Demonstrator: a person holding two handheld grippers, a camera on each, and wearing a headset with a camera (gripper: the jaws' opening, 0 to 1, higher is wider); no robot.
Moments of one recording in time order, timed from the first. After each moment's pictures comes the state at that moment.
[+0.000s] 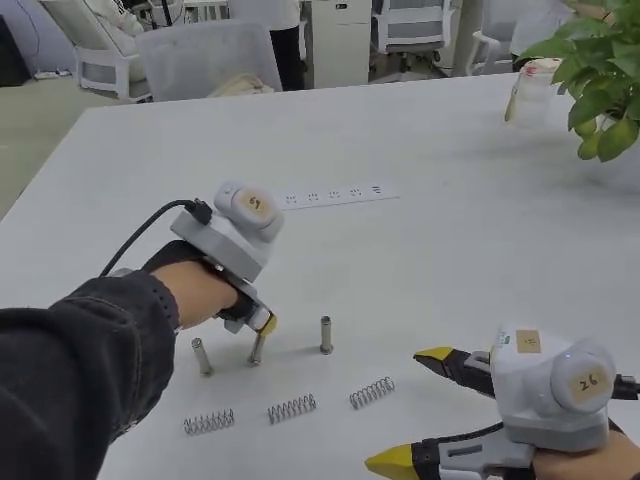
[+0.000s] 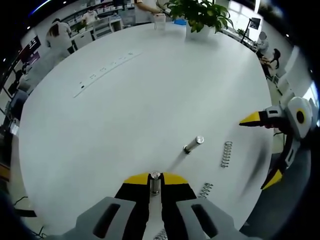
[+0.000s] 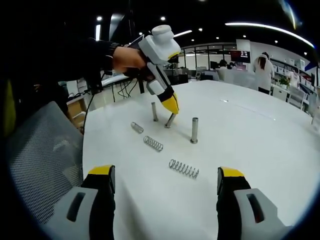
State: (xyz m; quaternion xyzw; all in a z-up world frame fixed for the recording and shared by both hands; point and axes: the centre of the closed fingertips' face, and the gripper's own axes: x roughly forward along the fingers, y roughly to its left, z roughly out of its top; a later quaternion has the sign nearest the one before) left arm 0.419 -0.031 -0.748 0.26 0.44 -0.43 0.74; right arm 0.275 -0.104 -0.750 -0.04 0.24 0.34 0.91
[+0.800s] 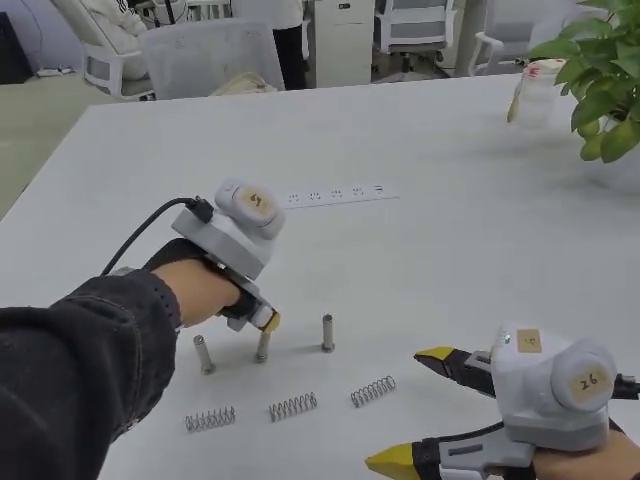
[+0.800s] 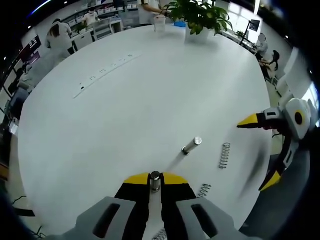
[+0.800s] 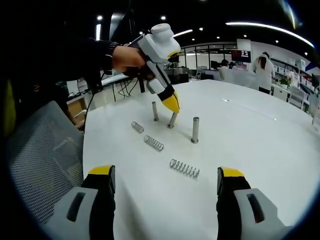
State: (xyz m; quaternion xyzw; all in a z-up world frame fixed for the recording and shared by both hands) left arm 0.421 -0.031 -0.746 0.25 0.44 -0.43 0.75; right arm 0.274 -0.102 -0.750 -0.04 0.25 0.34 0.91
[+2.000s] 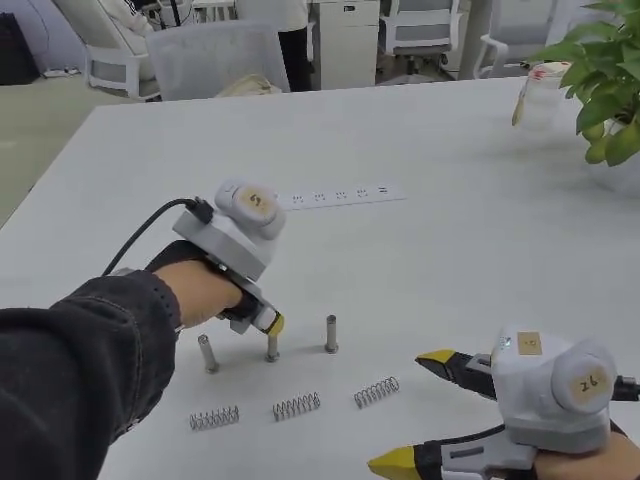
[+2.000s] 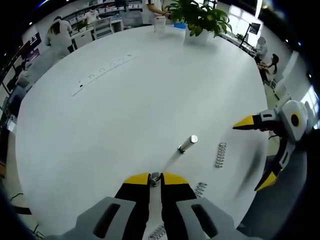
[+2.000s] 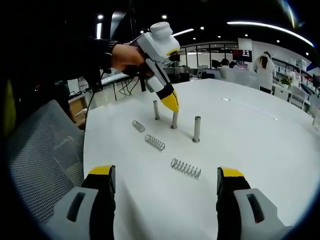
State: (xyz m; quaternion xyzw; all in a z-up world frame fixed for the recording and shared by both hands) left arm 0.417 -0.034 -0.747 0.24 0.45 -0.44 0.74; right arm 0.275 -0.101 -0.751 -0.04 0.25 0.35 0.90
